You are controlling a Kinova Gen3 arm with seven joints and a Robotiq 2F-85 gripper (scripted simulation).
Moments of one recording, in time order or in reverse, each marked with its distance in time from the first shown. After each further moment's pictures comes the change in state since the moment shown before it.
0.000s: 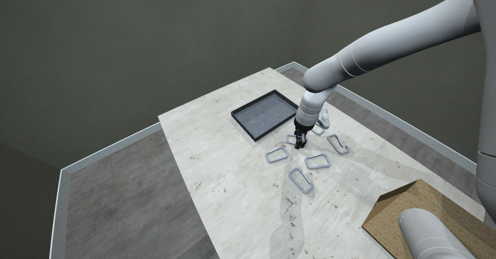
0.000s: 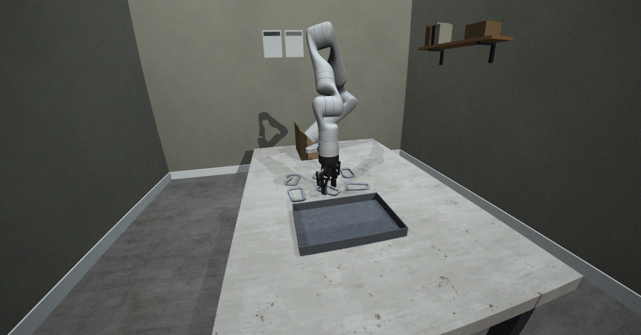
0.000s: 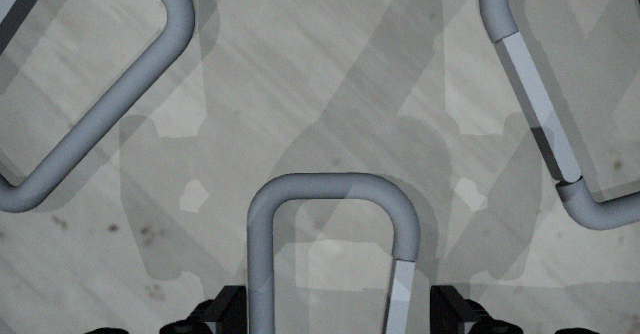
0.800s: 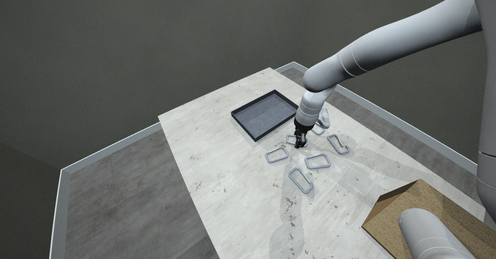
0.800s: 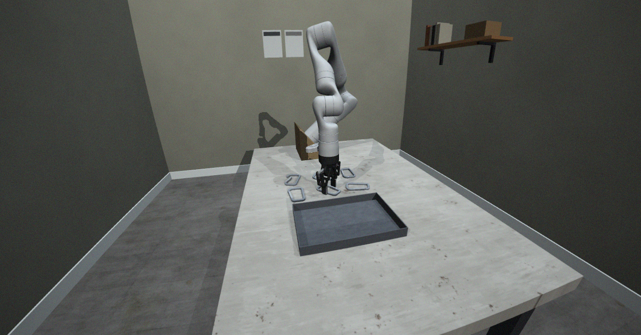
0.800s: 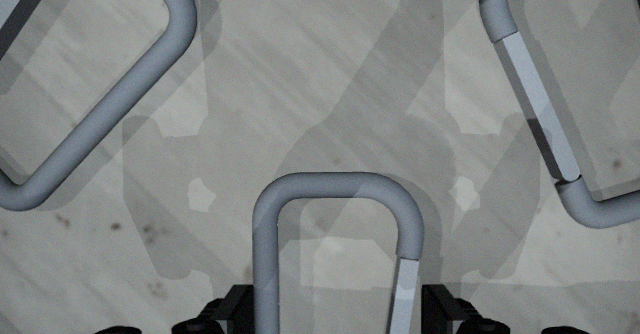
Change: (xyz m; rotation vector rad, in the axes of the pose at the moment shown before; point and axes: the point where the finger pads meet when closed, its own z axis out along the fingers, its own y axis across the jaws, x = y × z) arm 0.000 0.000 -0.001 0.002 -0.001 0.000
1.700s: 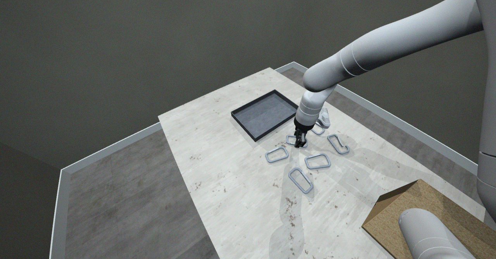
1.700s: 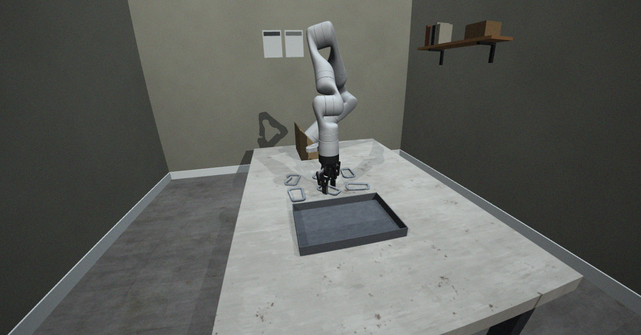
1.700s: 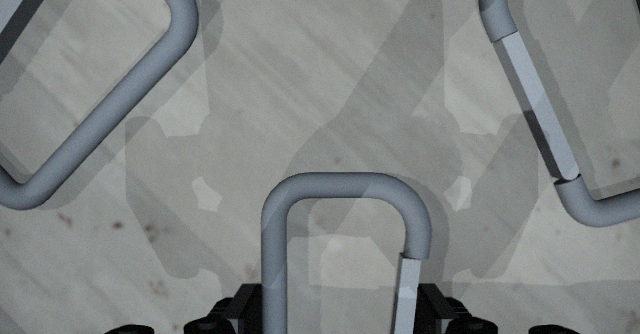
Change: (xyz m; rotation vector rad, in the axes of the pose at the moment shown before) arm 0.000 0.000 -0.001 0.001 0.000 0.000
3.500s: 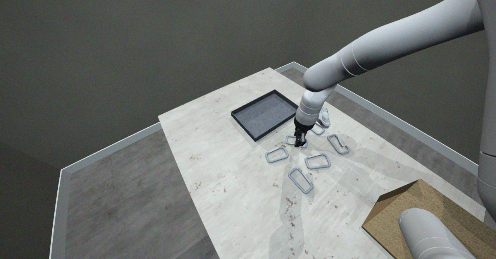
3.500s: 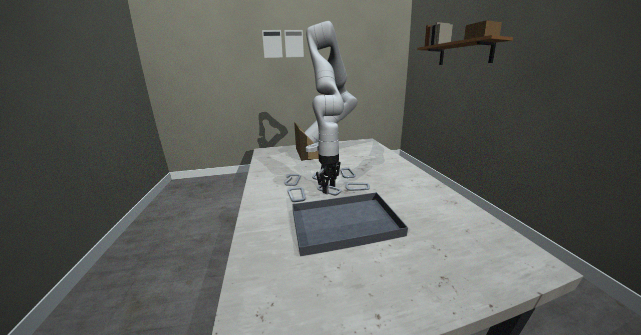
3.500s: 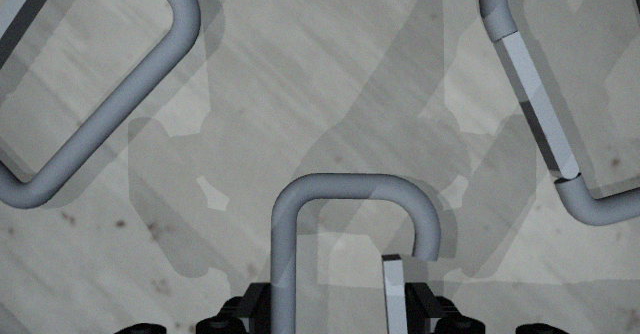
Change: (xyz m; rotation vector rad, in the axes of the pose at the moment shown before) arm 0.000 0.000 -0.001 0.002 -0.001 0.000
